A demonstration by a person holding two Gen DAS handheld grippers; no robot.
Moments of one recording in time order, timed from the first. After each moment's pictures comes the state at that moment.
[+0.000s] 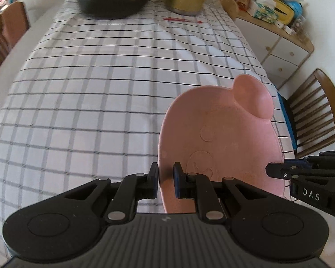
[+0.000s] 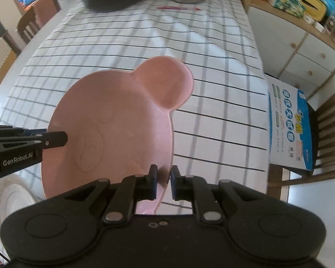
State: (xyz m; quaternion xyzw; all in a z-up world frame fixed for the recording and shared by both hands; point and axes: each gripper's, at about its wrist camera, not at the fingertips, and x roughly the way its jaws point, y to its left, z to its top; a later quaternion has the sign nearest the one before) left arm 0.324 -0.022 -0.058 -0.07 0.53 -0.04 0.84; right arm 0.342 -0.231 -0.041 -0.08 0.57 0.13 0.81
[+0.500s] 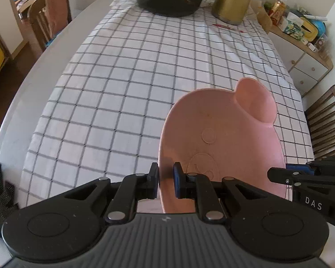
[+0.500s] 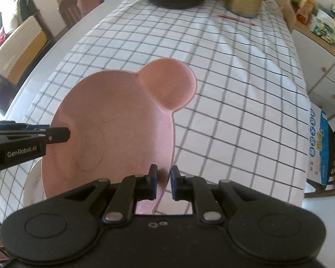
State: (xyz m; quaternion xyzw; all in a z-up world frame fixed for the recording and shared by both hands) left arm 0.246 0.071 -0.044 -0.10 0.53 0.02 0.84; right arm 0.280 -0.138 -0.030 -0.11 0.56 0.20 0.80
